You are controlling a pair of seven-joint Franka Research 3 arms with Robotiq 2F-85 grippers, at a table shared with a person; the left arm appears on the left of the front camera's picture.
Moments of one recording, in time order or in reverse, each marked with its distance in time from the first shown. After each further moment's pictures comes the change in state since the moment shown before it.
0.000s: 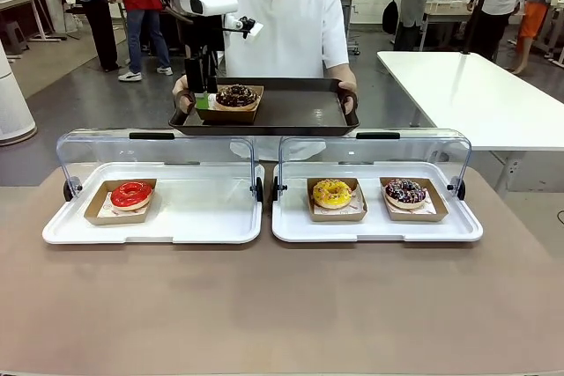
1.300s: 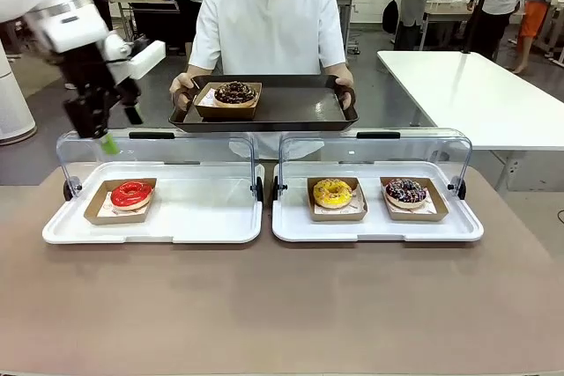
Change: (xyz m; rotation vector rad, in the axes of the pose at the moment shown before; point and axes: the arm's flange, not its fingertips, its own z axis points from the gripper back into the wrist) left arm -0.145 -0.170 -0.025 0.071 -0.185 -0.089; right arm 0.000 0.000 0.000 0.001 0.000 0.000
